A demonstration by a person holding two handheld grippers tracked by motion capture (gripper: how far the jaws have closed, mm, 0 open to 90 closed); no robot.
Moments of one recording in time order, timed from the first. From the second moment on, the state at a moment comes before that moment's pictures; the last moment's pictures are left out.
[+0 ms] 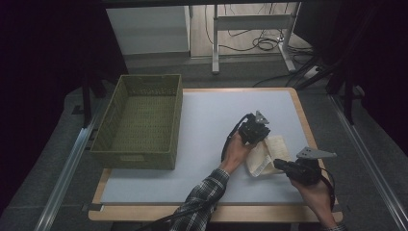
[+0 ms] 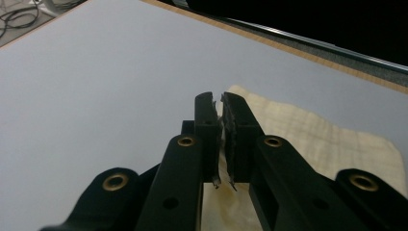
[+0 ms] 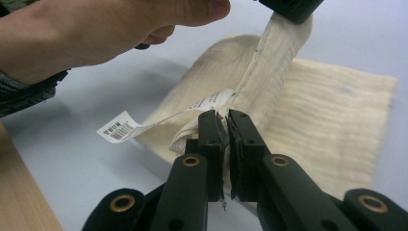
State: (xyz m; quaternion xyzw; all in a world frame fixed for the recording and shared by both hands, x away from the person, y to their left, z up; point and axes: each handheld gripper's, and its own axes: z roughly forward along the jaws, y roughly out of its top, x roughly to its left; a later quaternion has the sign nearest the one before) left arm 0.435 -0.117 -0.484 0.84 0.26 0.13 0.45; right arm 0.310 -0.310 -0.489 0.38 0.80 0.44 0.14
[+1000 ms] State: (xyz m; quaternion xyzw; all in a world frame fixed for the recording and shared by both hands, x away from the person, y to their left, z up) left arm 0.452 -0.130 -0.476 0.83 0.29 0.12 0.46; right arm 0.317 -0.361 -0.492 0.44 0.77 0.41 0.20
